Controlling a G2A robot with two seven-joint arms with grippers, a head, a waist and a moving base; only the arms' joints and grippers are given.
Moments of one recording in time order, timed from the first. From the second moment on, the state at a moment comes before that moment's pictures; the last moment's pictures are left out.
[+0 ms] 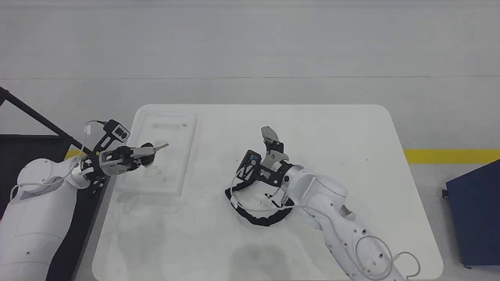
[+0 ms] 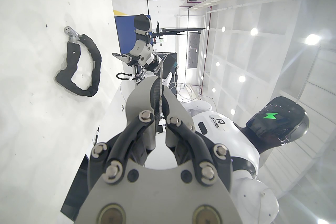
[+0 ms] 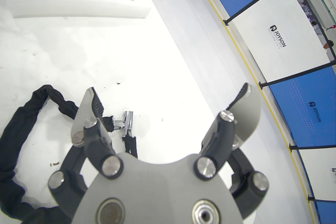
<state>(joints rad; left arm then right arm) 1.17 -0.88 -1.56 -1.14 -0.76 -0.18 -1.54 -1.21 -1.35 0.99 -1.71 -1.88 -0.42 0.31</state>
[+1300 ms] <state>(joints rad) 1.18 -0.88 -1.55 -1.15 -0.78 -0.17 -1.52 -1.21 -1.35 0.99 -1.71 -1.88 -0.42 0.31</state>
